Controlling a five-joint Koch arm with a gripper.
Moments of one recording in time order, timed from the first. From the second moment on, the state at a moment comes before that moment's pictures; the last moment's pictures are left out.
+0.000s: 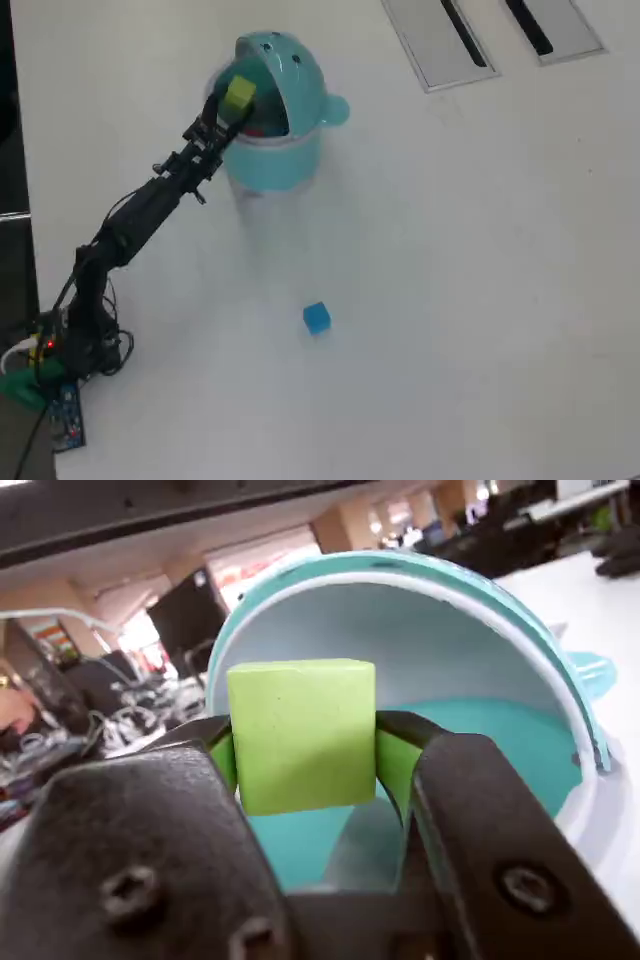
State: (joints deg) arm -38.1 66.4 64.0 -6.9 -67.1
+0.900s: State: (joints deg) arm -33.3 75.8 74.4 4.1 -86.3
